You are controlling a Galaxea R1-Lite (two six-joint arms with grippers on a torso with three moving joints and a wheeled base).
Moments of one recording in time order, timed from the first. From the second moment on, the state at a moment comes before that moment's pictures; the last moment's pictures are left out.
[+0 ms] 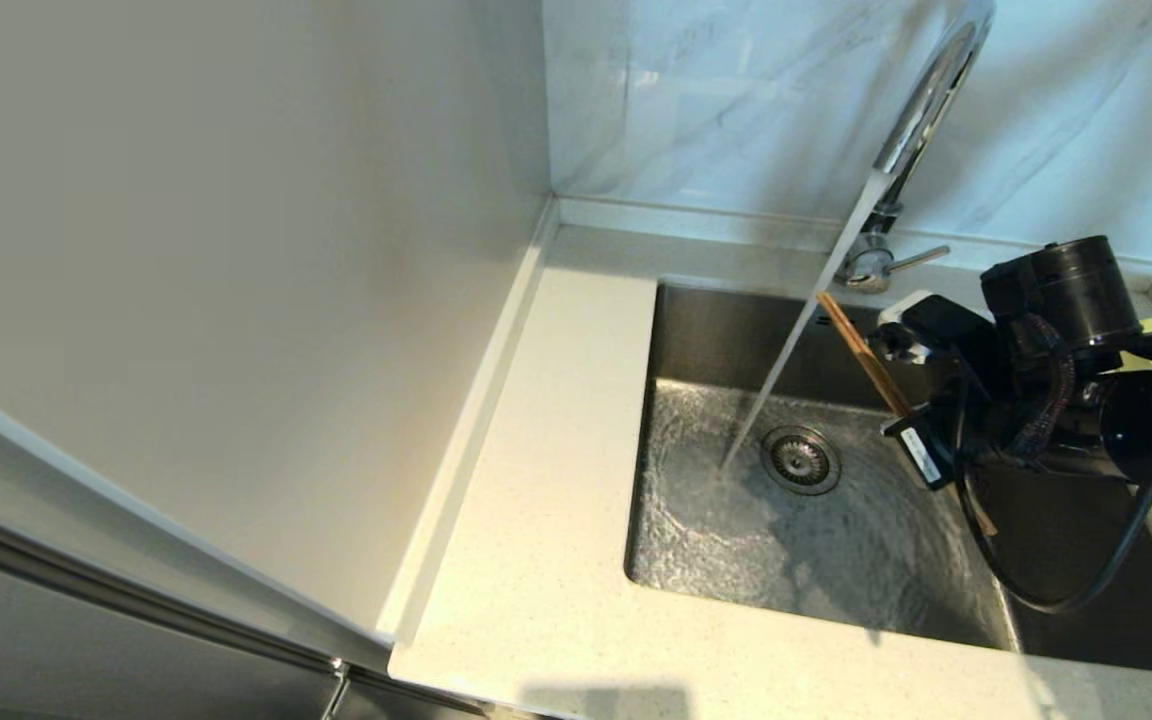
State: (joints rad) left arm 0.00 0.00 0.00 0.00 0.00 0.00; right arm 0.32 1.64 -1.11 0.12 -0.31 -0.28
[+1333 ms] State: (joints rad) left arm 0.00 0.00 0.00 0.00 0.00 0.00; right arm 0.33 1.63 -1.08 0.12 -0.45 -0.24
